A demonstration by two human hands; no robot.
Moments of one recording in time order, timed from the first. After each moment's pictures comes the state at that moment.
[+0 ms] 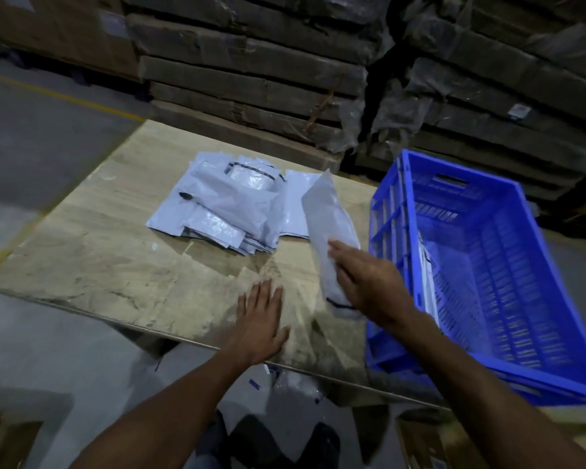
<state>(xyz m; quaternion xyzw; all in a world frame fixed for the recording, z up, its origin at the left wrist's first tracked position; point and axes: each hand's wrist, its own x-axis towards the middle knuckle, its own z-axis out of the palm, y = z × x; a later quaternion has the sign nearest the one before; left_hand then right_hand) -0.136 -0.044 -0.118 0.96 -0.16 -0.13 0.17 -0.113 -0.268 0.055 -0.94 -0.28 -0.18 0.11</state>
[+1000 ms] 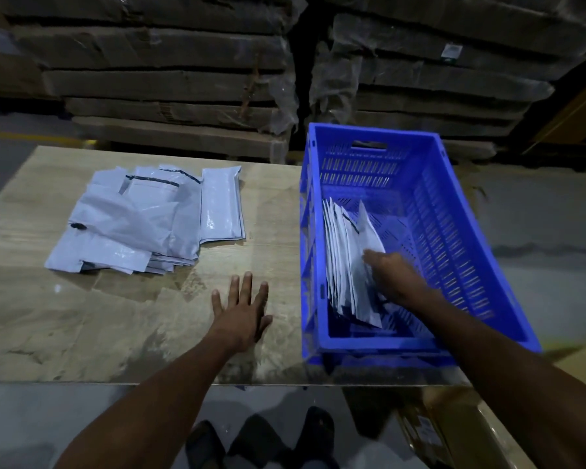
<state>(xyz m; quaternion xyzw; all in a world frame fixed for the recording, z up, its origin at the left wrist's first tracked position) -0.094 -0.163 -0.103 0.94 -0.20 -0.28 0.04 -0.115 -0.494 0.004 -0.99 -0.02 0.07 0.07</state>
